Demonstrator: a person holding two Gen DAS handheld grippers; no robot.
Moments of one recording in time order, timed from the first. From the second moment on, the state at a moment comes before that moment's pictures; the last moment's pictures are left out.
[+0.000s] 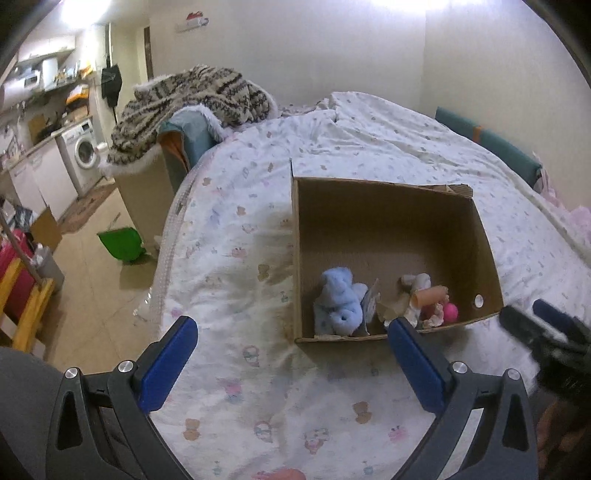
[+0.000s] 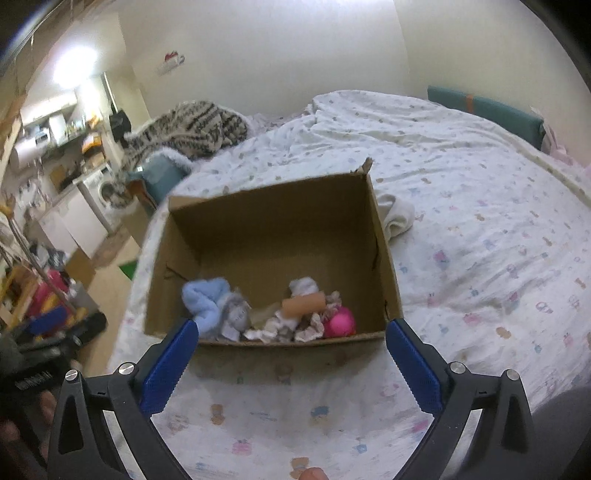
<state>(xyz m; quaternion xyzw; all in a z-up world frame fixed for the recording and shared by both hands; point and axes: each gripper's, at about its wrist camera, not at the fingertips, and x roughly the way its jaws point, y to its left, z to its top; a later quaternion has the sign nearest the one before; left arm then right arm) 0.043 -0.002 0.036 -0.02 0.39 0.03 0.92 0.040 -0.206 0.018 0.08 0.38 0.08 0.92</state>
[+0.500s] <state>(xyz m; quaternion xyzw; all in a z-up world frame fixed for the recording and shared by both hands) 0.043 -0.014 0.016 0.00 0.41 0.04 0.91 0.048 -0.198 0.008 0.06 0.38 0.07 0.92</state>
